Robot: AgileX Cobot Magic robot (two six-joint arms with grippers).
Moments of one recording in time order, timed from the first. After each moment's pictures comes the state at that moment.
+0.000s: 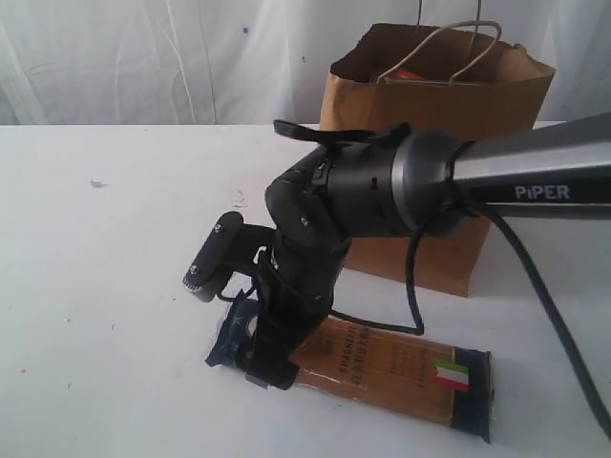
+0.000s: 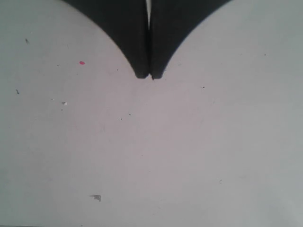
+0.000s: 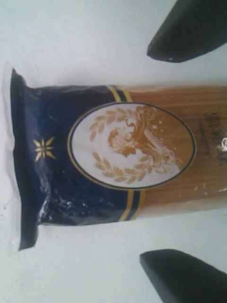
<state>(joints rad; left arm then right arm) 0.05 0.00 0.03 0.21 0.42 -0.23 0.83 1.91 -1.28 -0.06 0.74 -0.35</state>
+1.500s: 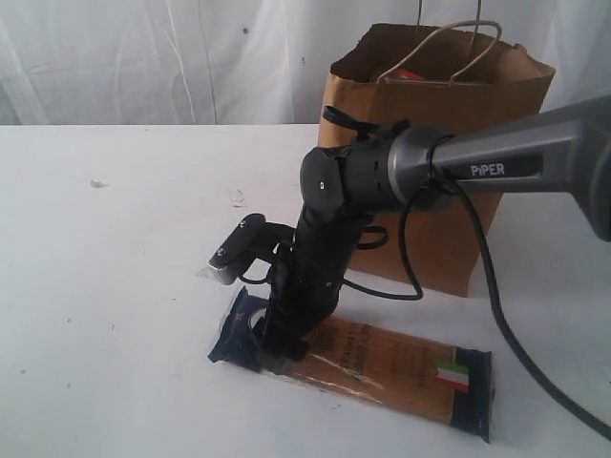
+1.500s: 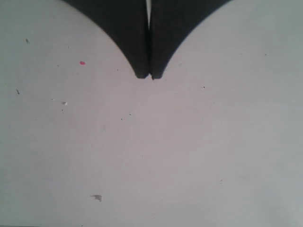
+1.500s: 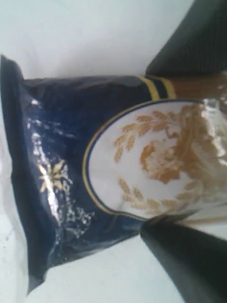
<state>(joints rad) 0.05 0.00 0.03 0.21 0.42 -0.23 0.69 2.07 -1.38 0.26 0.80 -0.65</state>
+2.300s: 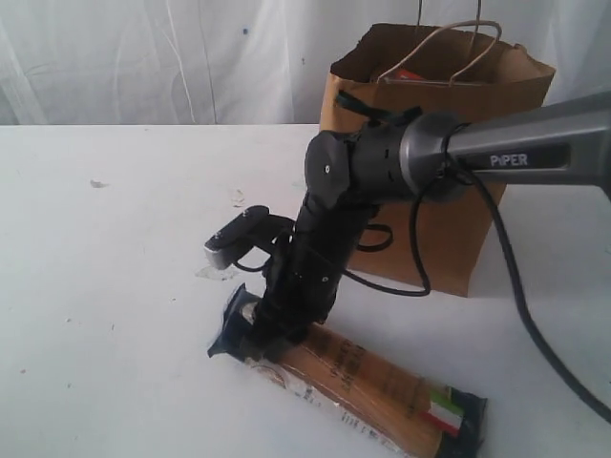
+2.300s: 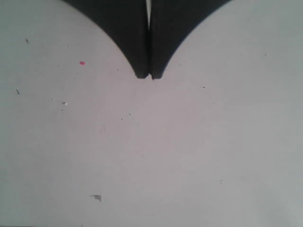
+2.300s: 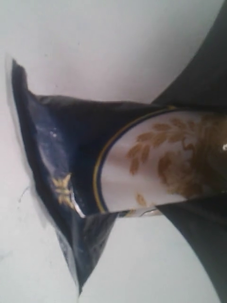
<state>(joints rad) 0.05 0.00 0.03 0.21 0.42 -0.23 0.69 2.02 -1.37 0.36 0.86 -0.58</state>
